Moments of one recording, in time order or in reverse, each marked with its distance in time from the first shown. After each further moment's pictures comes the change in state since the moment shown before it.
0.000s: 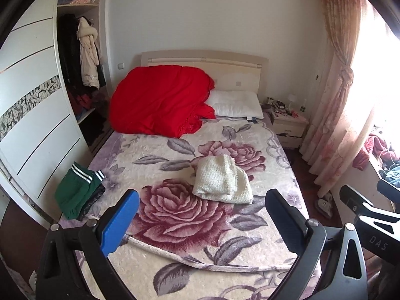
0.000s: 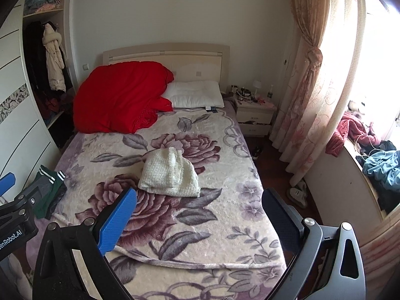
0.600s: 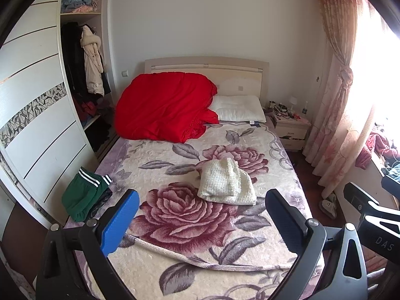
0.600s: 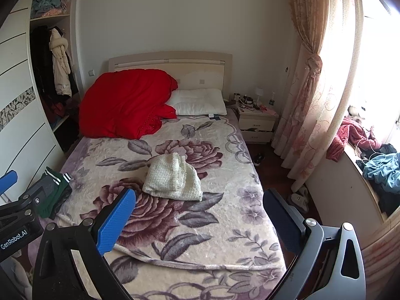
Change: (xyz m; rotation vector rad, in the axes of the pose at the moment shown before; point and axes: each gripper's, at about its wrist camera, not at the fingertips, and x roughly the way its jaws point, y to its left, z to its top) left arm -0.021 -0.006 -0.009 0.016 -0.029 0.035; right arm -0.029 -0.012 -0.002 -0.010 -0.046 0.035
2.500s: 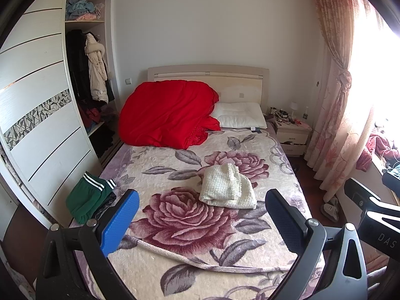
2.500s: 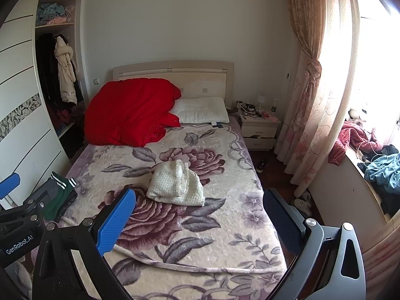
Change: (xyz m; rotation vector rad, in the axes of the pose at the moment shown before) left arm -0.029 -0.005 0.003 0.003 -0.039 0.022; right arm -0.004 0.001 0.027 -0.009 -0.032 0.024
